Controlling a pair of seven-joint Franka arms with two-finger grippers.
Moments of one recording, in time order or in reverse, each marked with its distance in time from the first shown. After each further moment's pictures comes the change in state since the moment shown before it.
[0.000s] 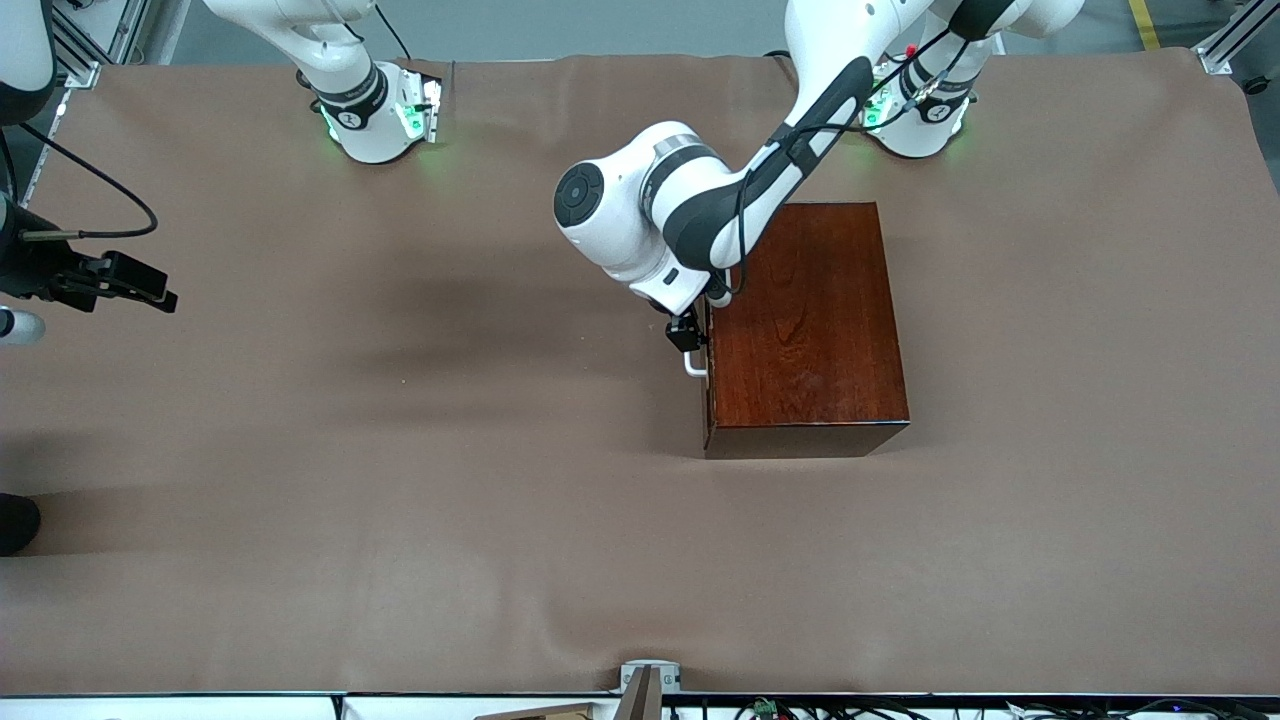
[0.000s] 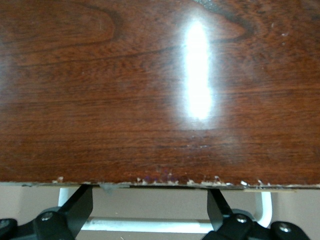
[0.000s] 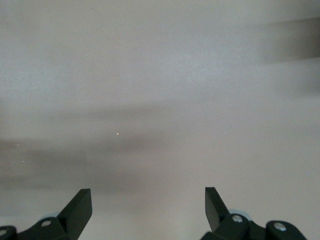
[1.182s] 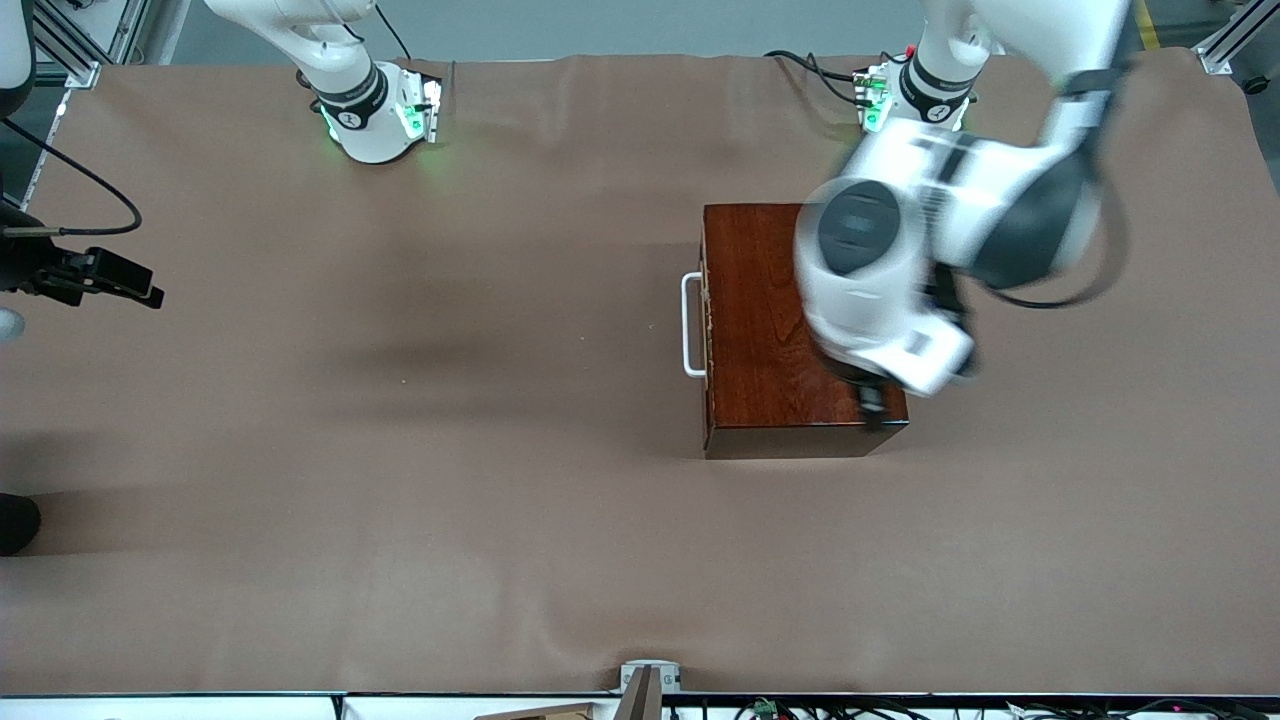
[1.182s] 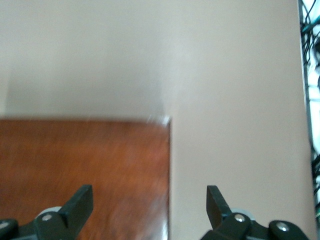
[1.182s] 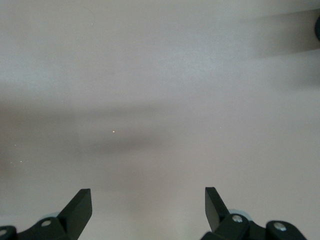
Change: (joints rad) left arm 0.409 -0.189 0.020 0.110 -0.041 -0.043 0.485; right arm -0.020 -0.001 -0.004 0.009 0.000 -0.022 0.000
